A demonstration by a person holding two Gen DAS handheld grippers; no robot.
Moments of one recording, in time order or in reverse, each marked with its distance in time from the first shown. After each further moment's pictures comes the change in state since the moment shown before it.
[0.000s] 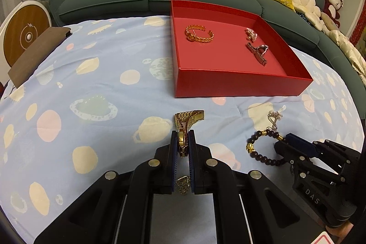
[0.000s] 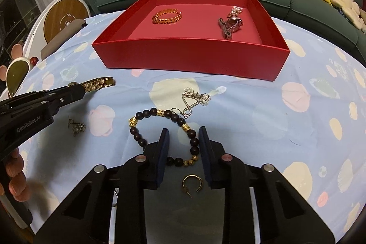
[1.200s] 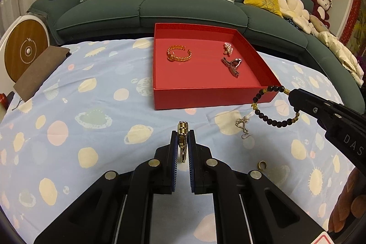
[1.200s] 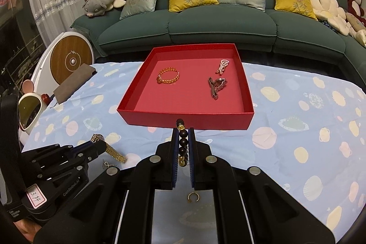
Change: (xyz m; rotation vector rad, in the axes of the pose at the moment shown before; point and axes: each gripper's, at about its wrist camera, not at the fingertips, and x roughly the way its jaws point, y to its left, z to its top) left arm -0.051 -0.035 0.001 0.039 -0.076 -0.026; right arm -0.094 -0.006 0.036 0.077 -0.205 0.019
